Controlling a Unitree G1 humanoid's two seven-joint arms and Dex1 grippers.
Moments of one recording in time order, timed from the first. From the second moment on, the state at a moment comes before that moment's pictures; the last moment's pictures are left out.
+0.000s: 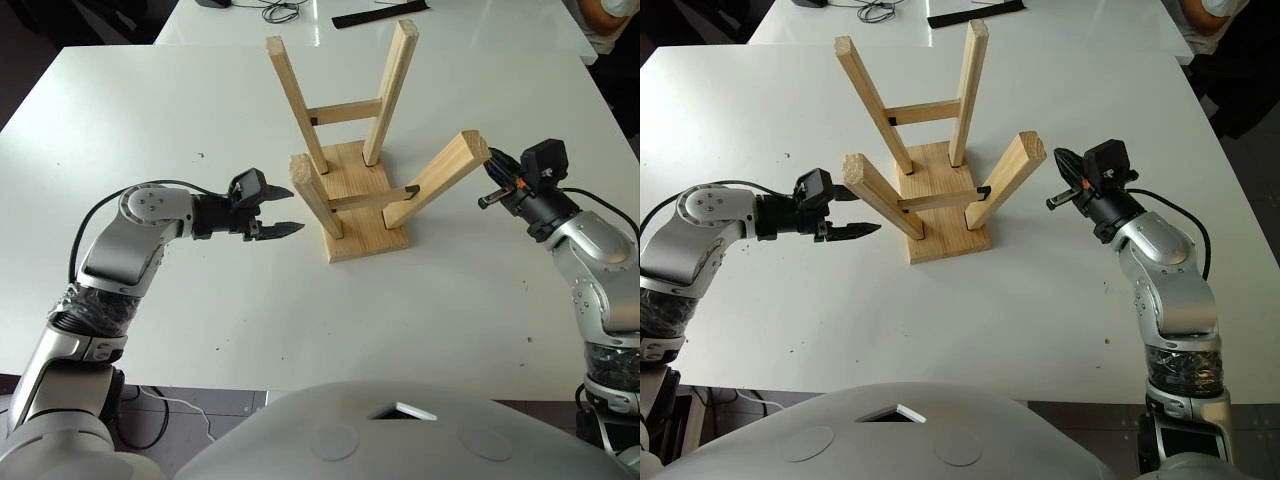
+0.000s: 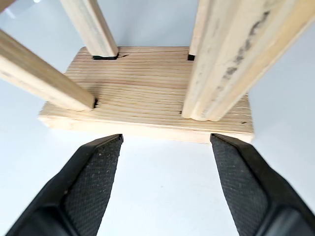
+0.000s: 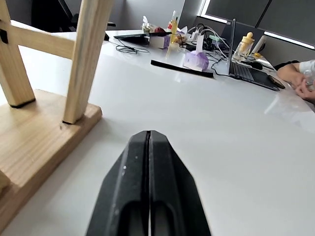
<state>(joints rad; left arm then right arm) -0.20 0.77 -0.13 -0.14 -0.38 0.42 -0.95 0.05 -0.54 -0.06 -0.34 0.24 0.42 0.34</state>
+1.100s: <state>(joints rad) 0.04 0.59 0.09 -0.46 -0.37 0.61 -0.59 0.34 -0.47 -0.08 -0.56 0.10 0.50 0.32</state>
